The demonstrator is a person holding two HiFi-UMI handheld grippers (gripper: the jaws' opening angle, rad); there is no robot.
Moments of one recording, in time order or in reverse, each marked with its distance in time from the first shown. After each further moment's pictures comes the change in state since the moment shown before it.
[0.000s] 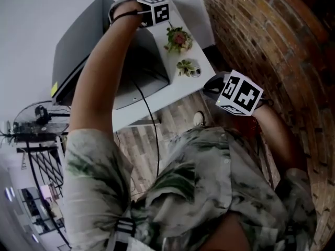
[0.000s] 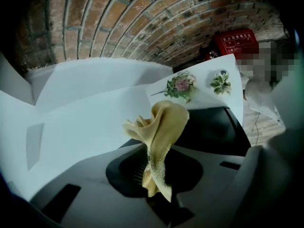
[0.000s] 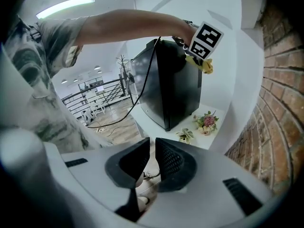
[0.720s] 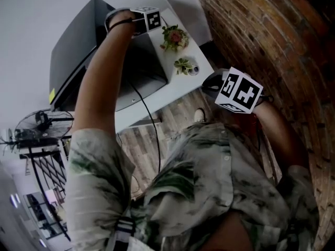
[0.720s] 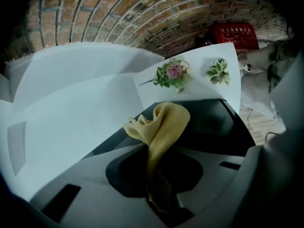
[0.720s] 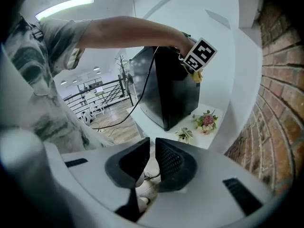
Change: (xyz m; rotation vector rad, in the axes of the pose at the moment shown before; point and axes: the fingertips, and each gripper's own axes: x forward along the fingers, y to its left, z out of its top) left arm 0.050 -0.035 -0.014 0.012 0.116 -0.117; right arm 0.000 -0.009 -0.002 0.009 -0.002 -0.008
